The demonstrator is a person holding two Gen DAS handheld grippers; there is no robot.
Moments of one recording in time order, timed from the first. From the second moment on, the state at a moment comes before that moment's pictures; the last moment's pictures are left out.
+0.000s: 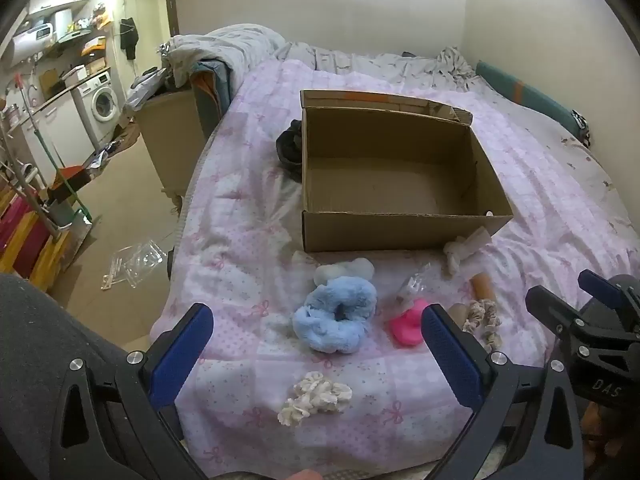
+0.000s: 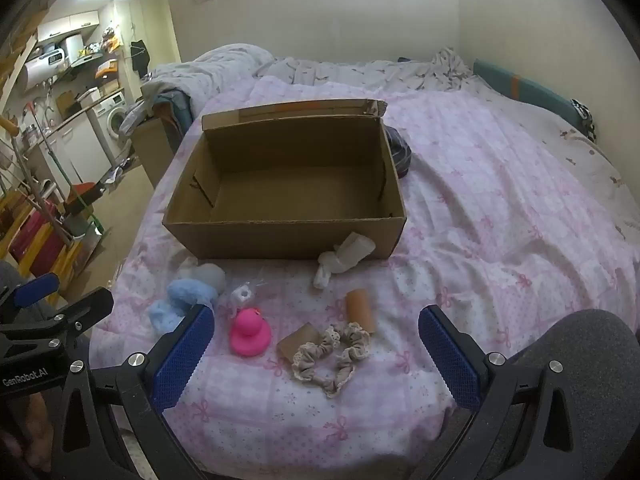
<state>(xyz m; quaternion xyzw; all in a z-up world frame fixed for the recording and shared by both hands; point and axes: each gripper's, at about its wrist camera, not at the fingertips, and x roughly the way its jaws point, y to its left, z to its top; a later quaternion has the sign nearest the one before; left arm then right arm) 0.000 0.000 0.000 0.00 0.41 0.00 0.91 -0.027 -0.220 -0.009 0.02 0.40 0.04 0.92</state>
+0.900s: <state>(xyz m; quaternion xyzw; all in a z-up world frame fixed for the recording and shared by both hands) 0.000 0.000 -0.001 0.00 0.41 0.00 0.91 -0.027 -0.220 -0.009 0.02 0.40 0.04 0.92</state>
